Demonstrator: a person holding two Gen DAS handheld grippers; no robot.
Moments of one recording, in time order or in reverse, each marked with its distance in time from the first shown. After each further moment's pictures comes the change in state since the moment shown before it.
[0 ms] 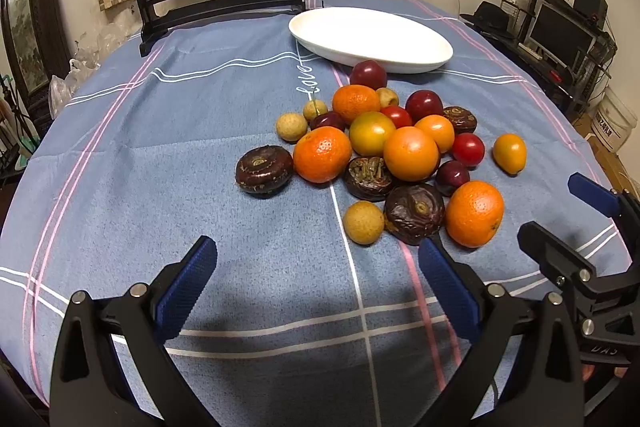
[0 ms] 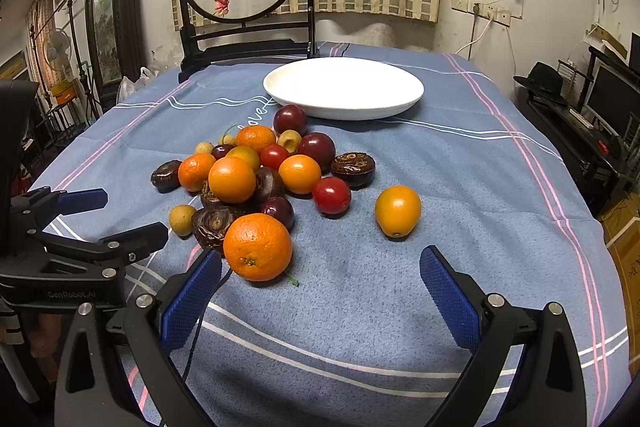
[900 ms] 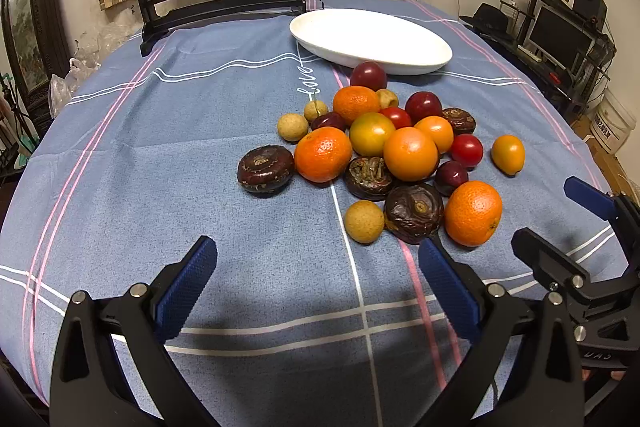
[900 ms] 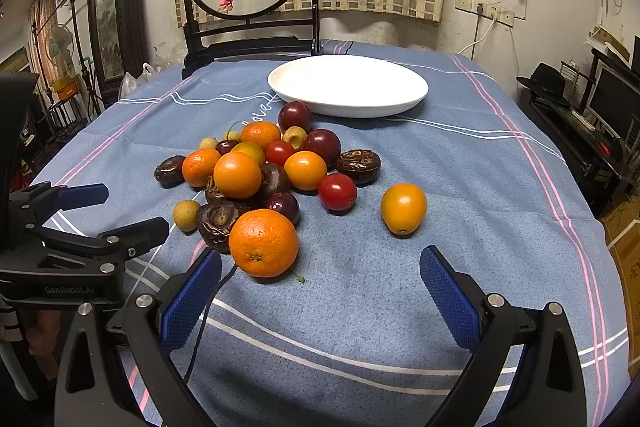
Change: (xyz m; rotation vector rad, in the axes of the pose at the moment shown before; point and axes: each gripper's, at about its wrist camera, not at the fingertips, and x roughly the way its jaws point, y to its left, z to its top) left arm -0.001 -0.001 -0.001 -0.001 -0.002 -0.002; right arm 0.001 0.004 -0.001 -0.010 0.009 0.004
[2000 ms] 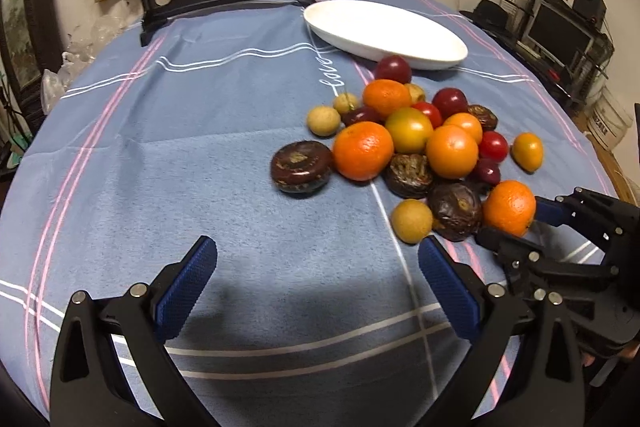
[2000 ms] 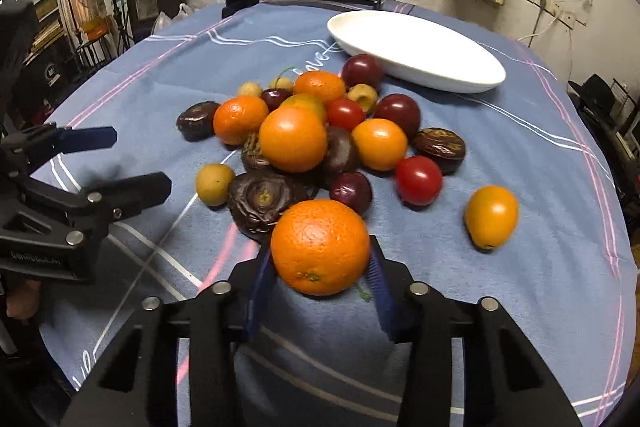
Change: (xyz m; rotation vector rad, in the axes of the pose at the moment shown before) left arm 0.015 0.034 0.005 0.004 0.033 -0.047; right arm 0.044 0.035 0.010 -0.147 0.173 0.096
